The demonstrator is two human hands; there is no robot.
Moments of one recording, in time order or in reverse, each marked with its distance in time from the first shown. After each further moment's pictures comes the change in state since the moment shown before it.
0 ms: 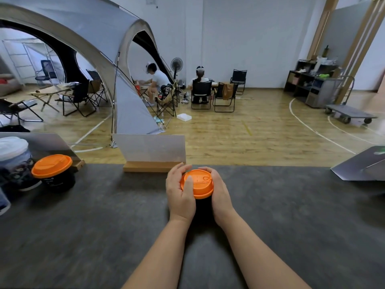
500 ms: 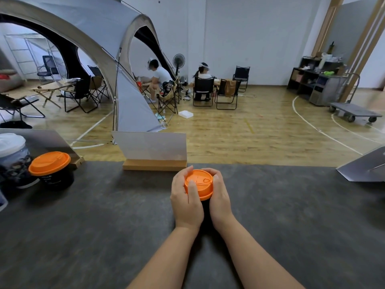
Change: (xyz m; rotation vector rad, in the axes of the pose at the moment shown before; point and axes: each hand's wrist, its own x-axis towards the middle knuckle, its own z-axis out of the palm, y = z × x) left_hand -0.017 0.003 0.010 0.061 0.046 -0.056; right_hand -0.006 0.016 0.001 -0.034 -0.046 -0.133
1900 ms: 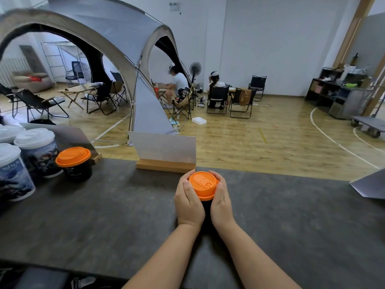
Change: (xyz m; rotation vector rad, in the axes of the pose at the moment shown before) left_hand 0.000 0.002 -0.002 -0.038 0.107 -0.067; right_hand -0.003 0.009 0.001 -0.162 -0.003 -0.080
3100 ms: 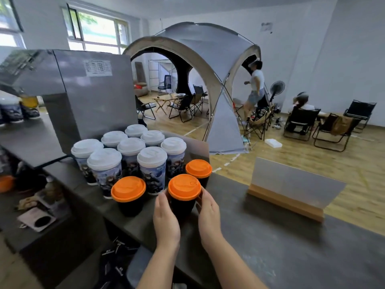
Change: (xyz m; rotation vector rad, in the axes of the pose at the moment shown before) left_hand 0.121 -0.021 -0.315 -0.148 0.468 -0.209; right_hand -0.047 -0.030 0.327 0.284 -0.356 0.236
